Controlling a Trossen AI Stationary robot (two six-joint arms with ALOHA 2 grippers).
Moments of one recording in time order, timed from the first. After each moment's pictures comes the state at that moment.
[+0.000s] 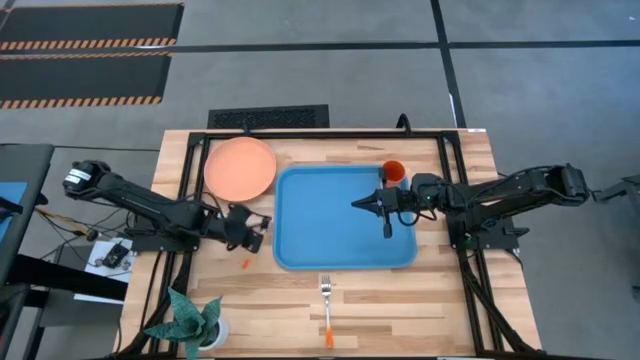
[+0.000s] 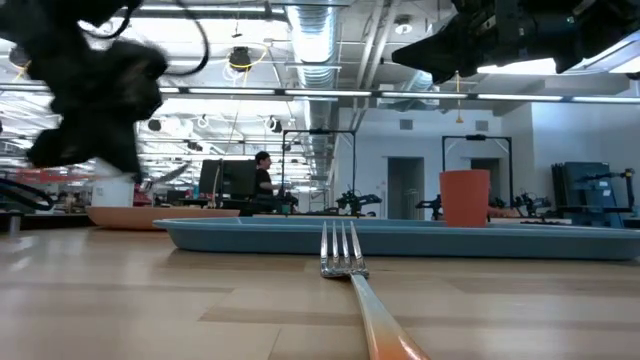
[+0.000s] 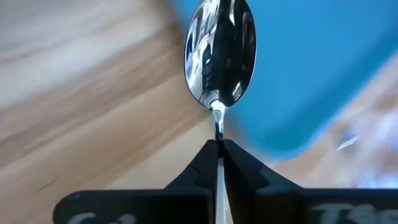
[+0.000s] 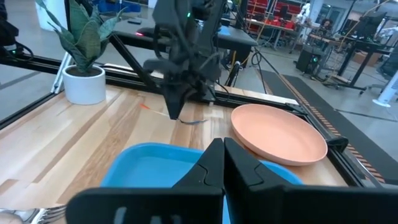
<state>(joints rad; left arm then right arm) -0.26 1.04 0.49 -0.40 -0.21 -1.35 -0.05 1.11 0.49 0.53 -0.05 -0.19</state>
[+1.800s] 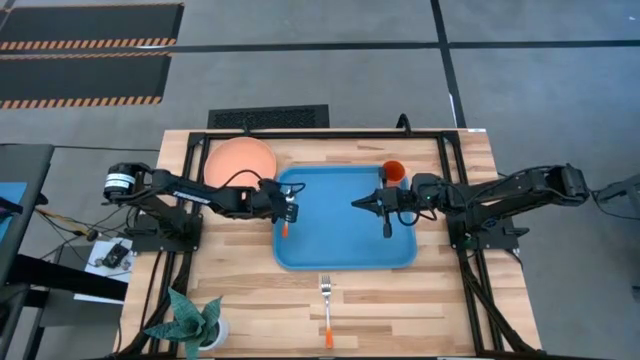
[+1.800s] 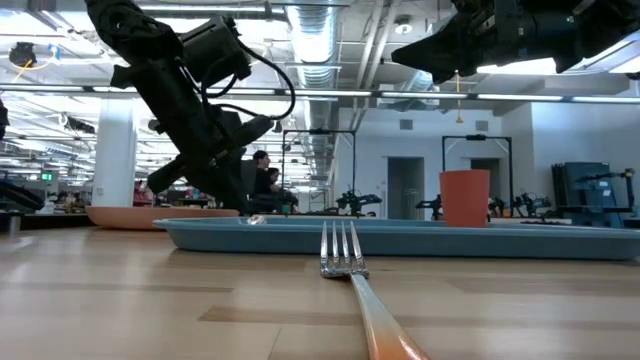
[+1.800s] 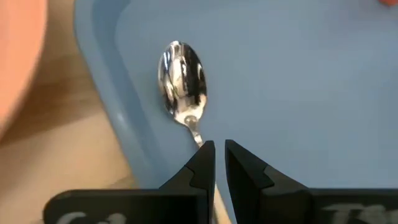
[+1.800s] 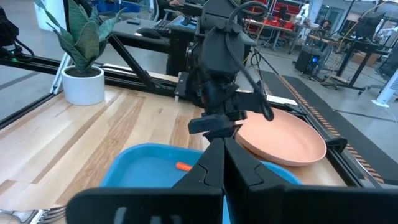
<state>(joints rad) 0.08 1.51 0.67 -0.10 -0.34 -1.03 -0.05 1.11 0.49 0.53 -0.05 -0.19</state>
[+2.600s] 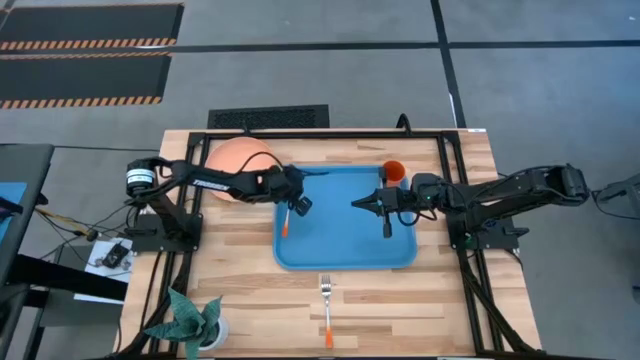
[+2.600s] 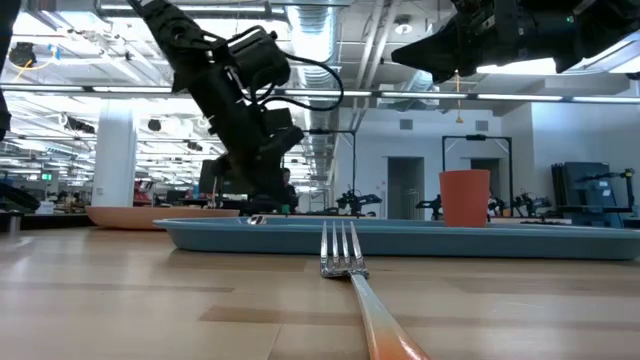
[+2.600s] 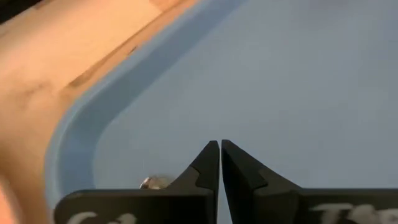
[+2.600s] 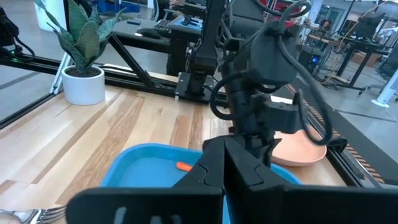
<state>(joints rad) 0.21 1.67 0.88 -0.11 -0.28 -0.44 -0.05 1.11 0.49 0.53 -0.05 -0.19</state>
